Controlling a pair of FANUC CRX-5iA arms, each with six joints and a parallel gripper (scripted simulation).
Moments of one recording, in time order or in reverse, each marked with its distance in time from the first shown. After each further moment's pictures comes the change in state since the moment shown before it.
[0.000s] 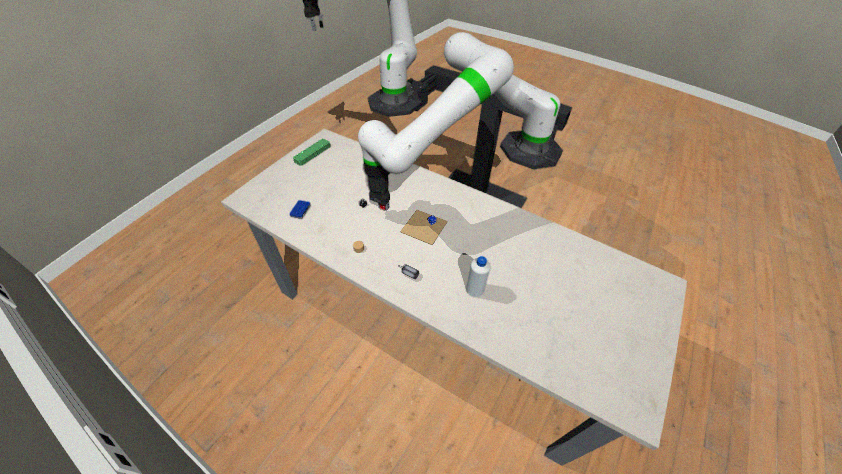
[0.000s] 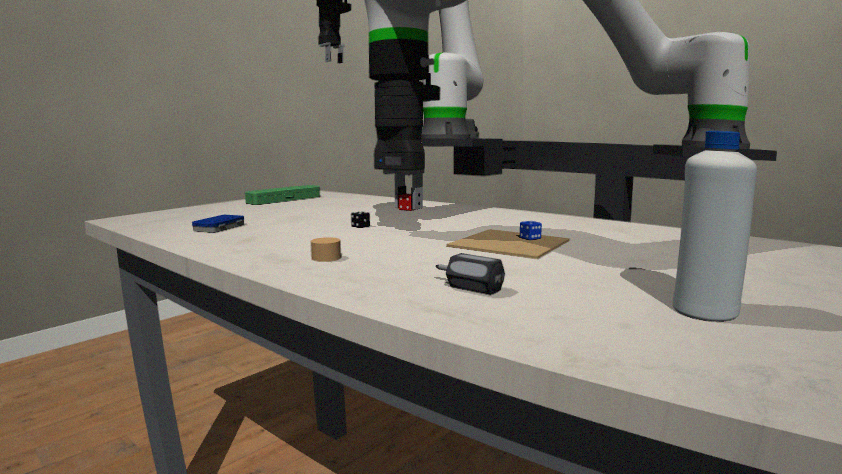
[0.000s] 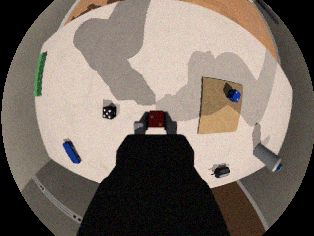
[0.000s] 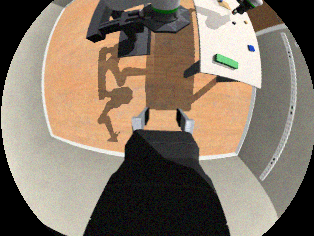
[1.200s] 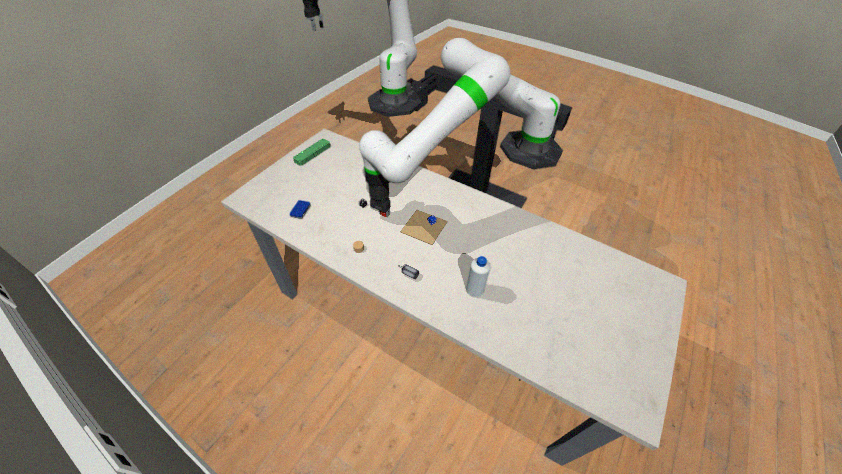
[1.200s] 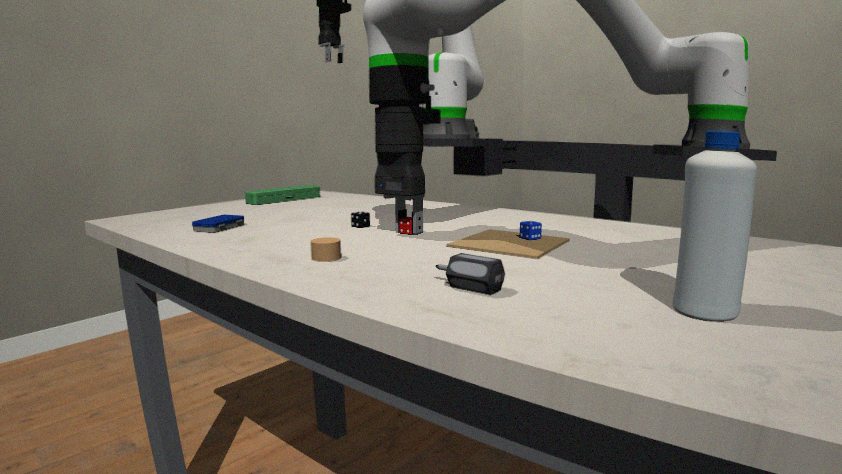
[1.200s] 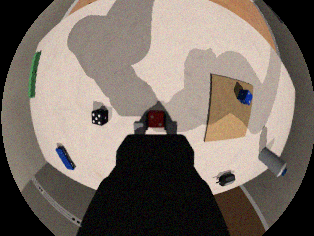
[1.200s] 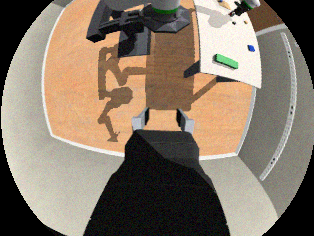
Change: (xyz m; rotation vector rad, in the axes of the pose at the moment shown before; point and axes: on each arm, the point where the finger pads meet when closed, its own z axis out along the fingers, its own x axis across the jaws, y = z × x) left arm 0.000 0.000 0.039 0.001 0.001 0.000; right arm 0.000 0.000 0.000 0.000 0.000 0.000
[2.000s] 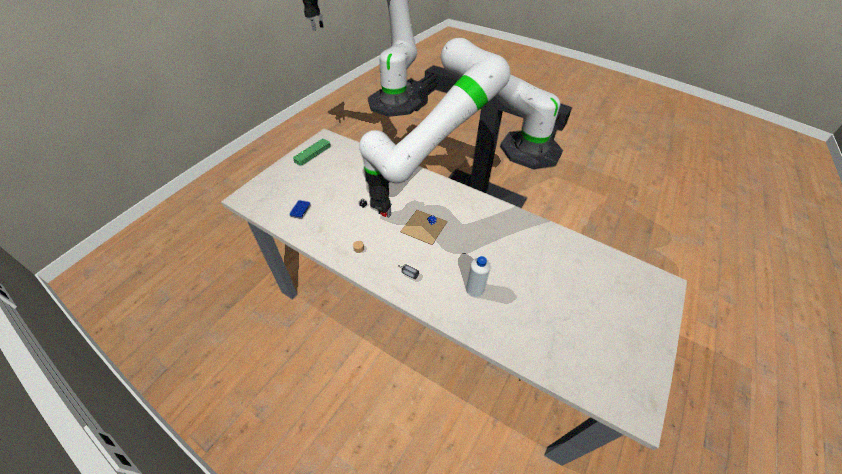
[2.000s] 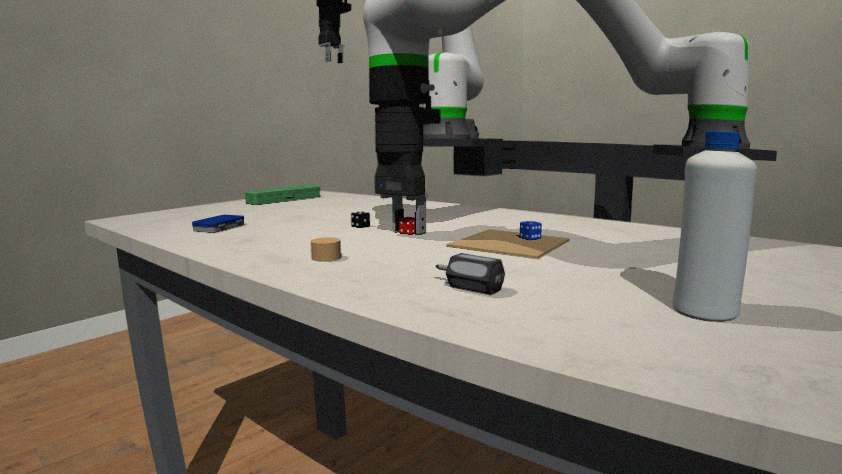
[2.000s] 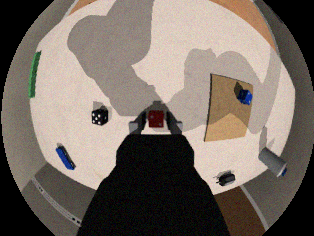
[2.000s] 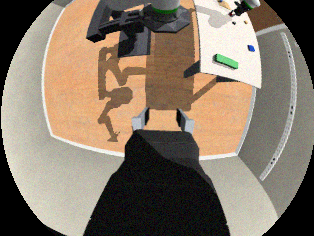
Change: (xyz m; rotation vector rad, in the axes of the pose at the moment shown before) left arm 0.000 0.000 0.000 0.000 0.000 0.000; right arm 0.000 0.000 0.000 0.000 0.000 0.000
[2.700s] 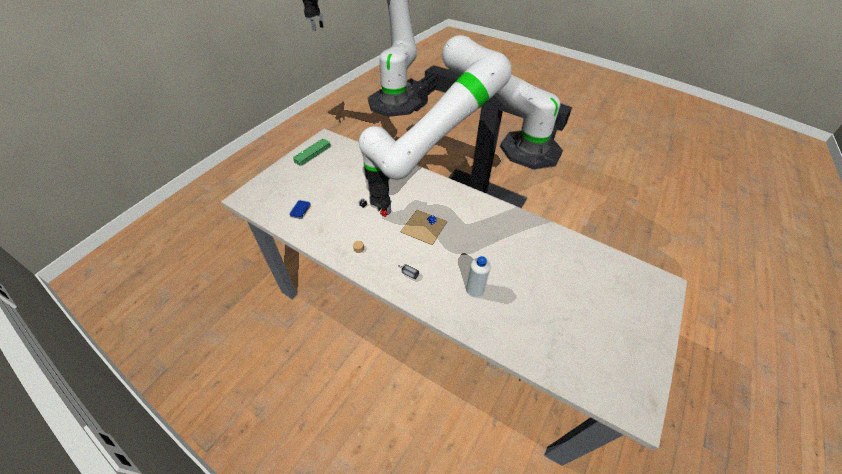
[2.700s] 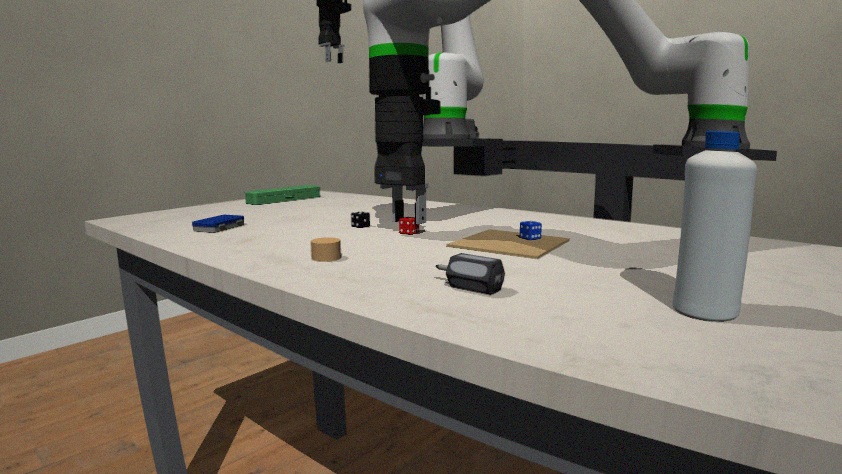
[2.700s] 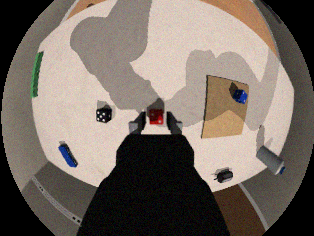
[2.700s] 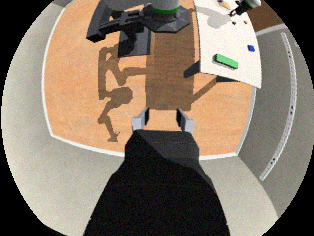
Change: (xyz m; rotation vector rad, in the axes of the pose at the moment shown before) left arm 0.000 0.000 -0.016 0.000 0.000 0.000; right arm 0.000 0.000 0.000 0.000 0.000 0.000
